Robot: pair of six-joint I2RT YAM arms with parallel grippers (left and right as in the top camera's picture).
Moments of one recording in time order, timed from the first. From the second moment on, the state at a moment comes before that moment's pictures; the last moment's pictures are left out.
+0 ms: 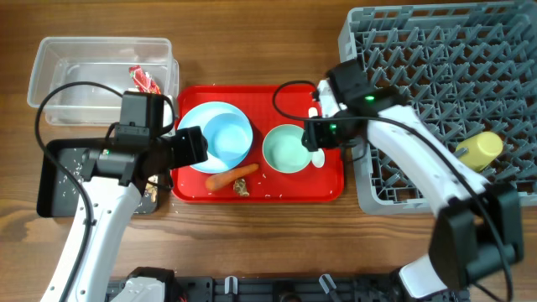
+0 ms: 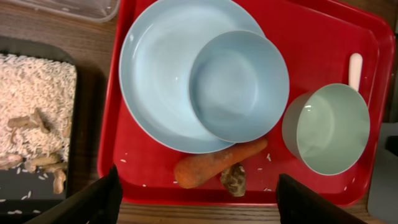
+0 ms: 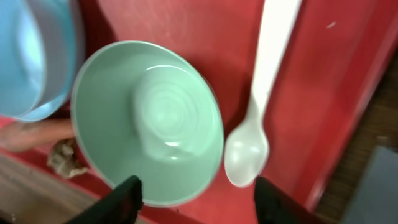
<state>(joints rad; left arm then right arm) -0.13 1.22 1.03 -0.94 0.13 -0.36 0.39 1.73 1.23 -0.85 -0.26 0.24</state>
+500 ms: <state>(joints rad) -0.12 1.22 1.03 -0.94 0.13 -0.36 0.43 1.81 1.27 -0.86 -0.12 0.37</state>
